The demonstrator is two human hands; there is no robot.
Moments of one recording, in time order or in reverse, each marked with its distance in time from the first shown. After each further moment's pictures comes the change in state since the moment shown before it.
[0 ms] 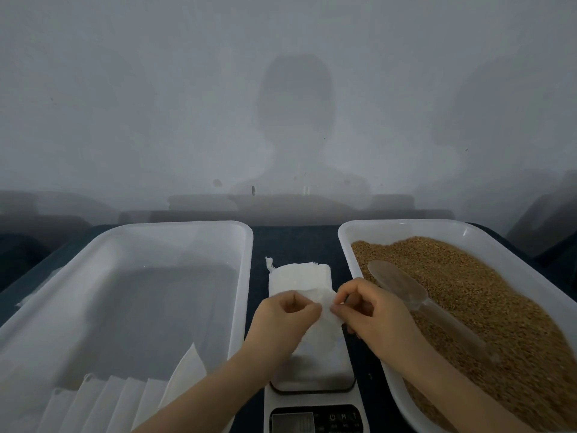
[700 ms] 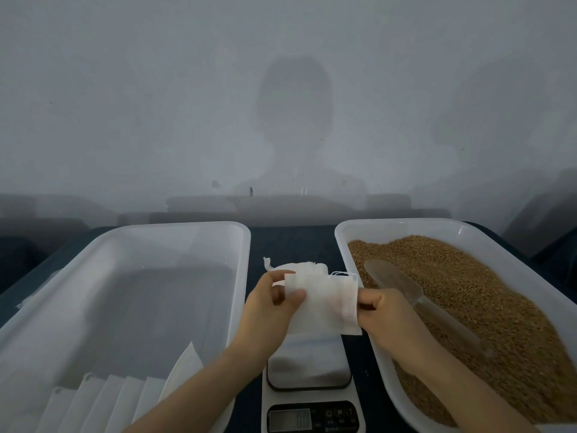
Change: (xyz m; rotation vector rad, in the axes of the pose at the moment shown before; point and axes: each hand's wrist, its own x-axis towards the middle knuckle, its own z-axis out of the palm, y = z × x) left_hand 0.009 -0.008 -0.008 -0.082 0.086 0.173; right_hand -0.002 -0.006 -0.012 0.118 -0.092 0.200
